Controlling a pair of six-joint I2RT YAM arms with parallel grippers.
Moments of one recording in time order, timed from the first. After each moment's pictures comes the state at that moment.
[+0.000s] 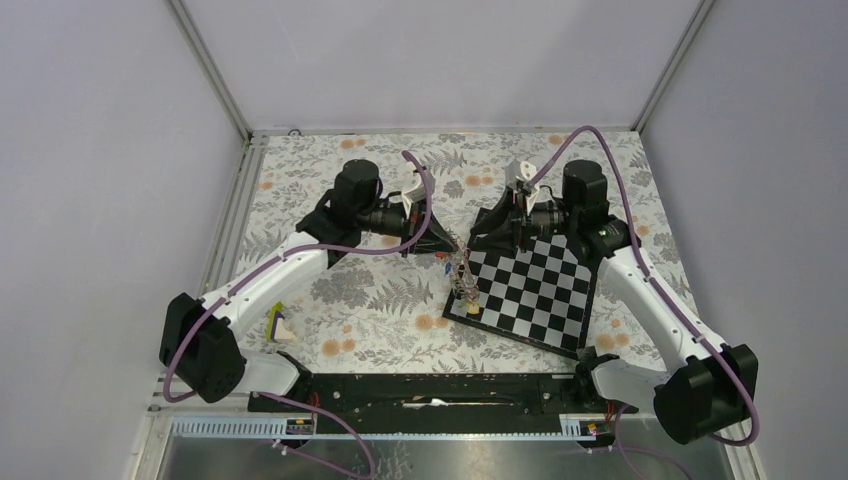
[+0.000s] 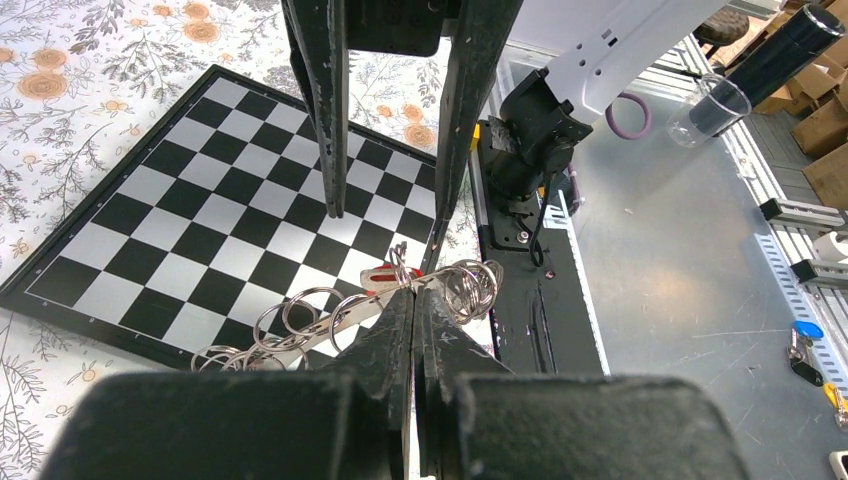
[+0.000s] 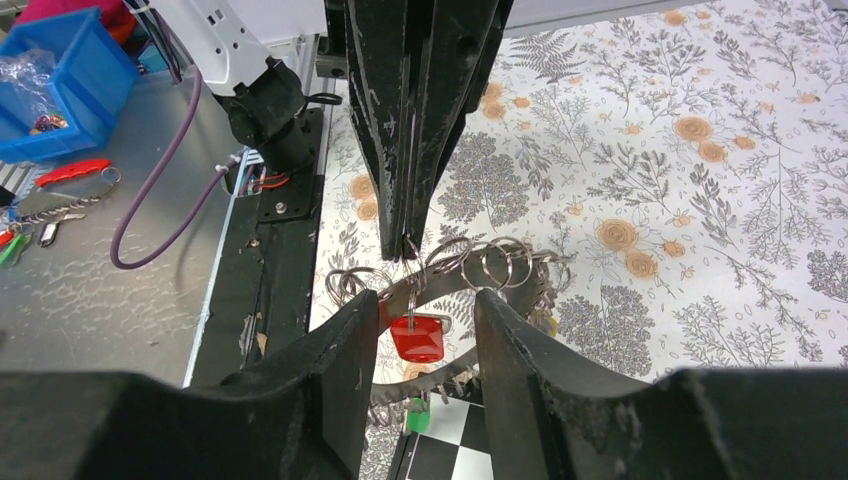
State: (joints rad) left arm -0.60 1.35 1.09 -0.04 1.07 -0.01; right arm 0.33 1.17 1.00 -0.19 -1.20 -0.19
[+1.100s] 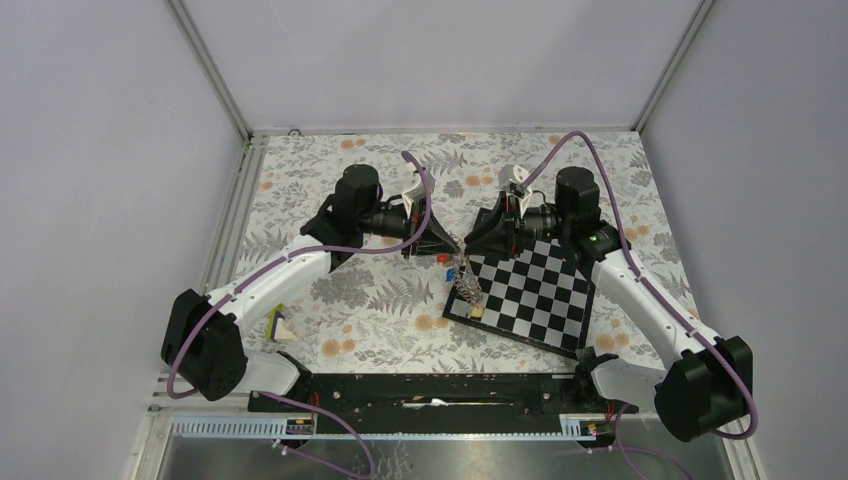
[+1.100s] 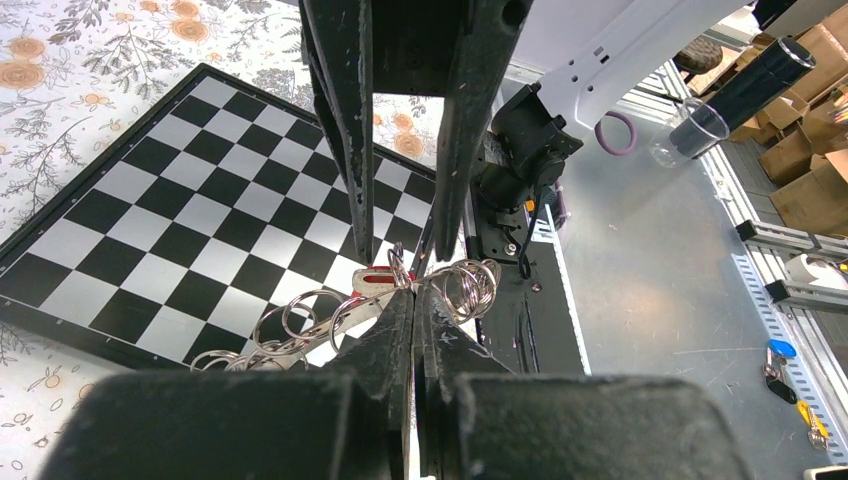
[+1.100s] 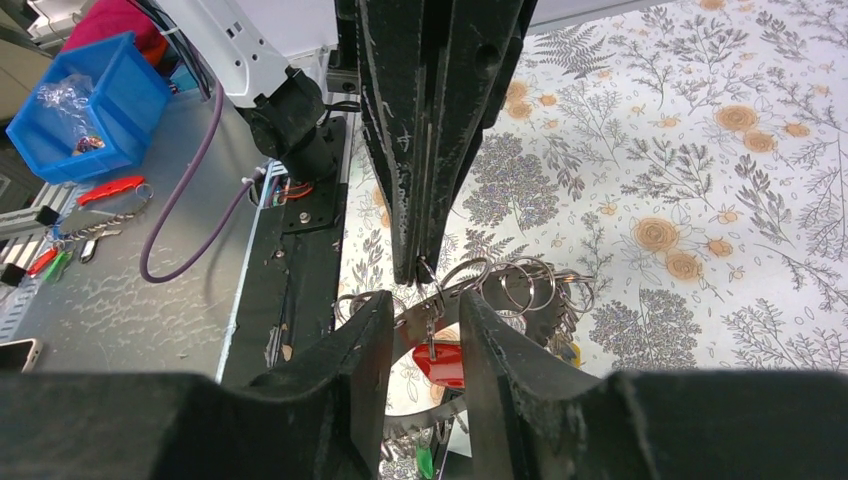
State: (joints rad) left arm -0.60 1.36 1.03 0.09 1.08 -0.13; right arm 0.37 1.17 0.92 -0.04 -1.20 -0.05
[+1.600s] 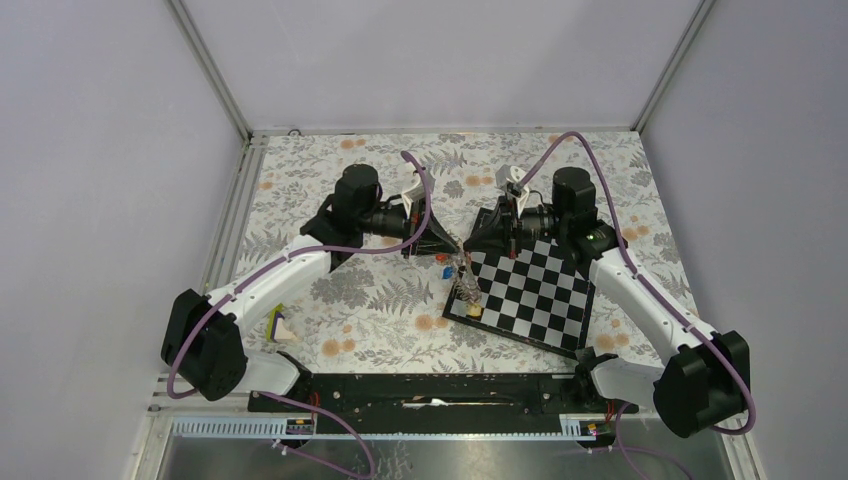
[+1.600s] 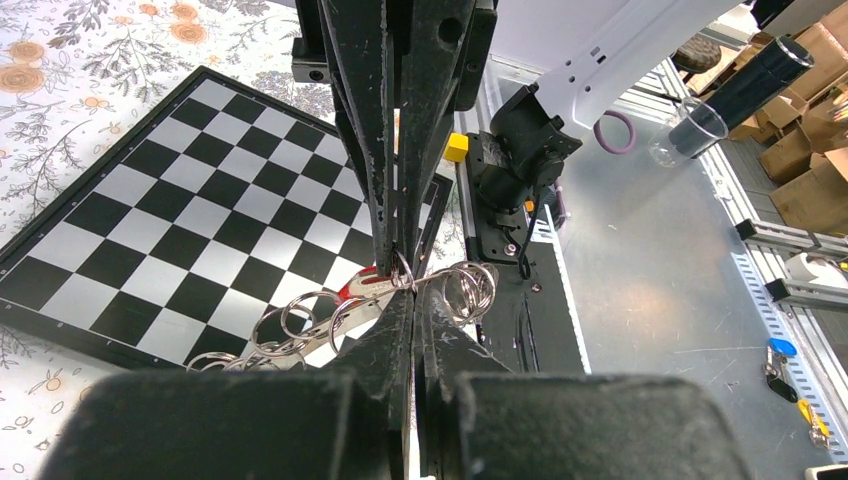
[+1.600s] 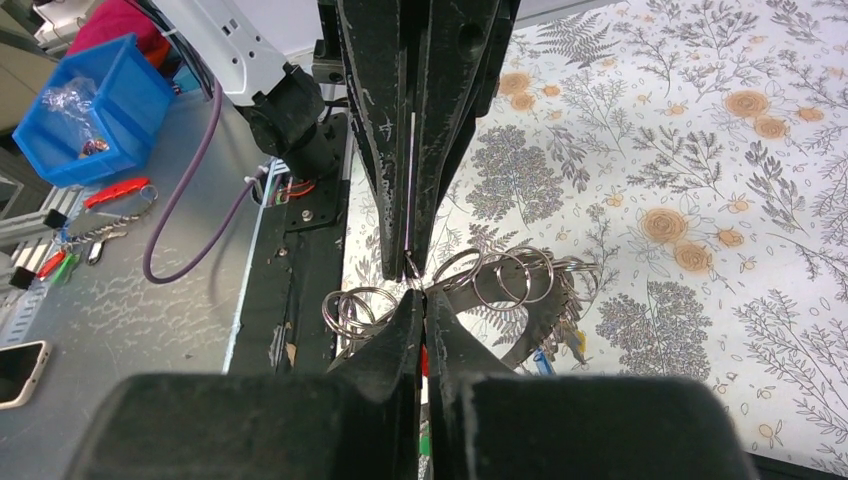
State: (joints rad) left arm -0.60 1.36 1.03 0.11 1.08 -0.14; right arm 0.37 1.20 0.91 -0.03 -1.19 -0.04
